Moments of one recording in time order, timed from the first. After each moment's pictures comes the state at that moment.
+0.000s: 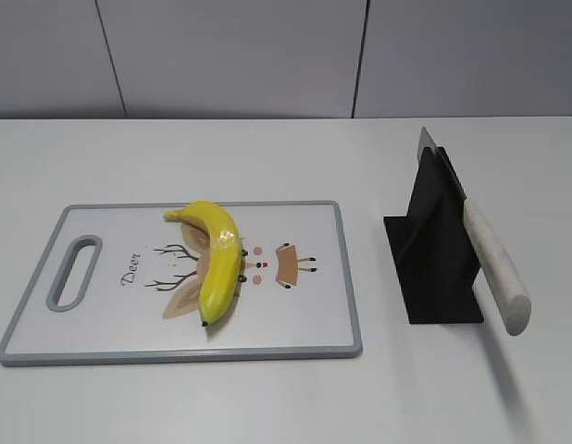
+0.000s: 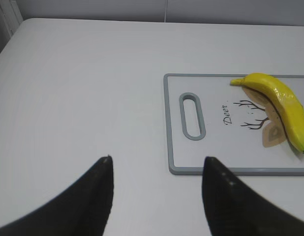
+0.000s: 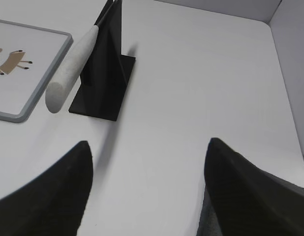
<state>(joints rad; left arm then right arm) -0.12 0.03 -0.51 0.03 1.05 0.01 0.08 -0.01 -0.42 0.06 0.95 -0.17</state>
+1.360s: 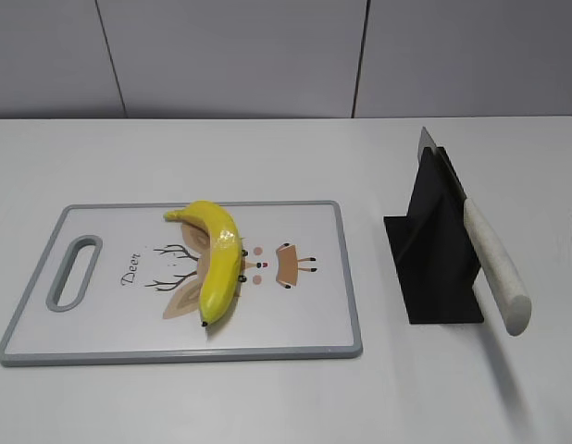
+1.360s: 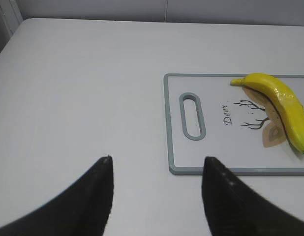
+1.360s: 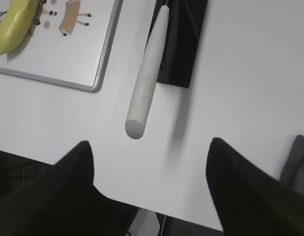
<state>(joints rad) -0.12 0.03 -0.51 0.03 1.05 0.01 0.46 0.91 -0.89 0.00 1.05 0.24</state>
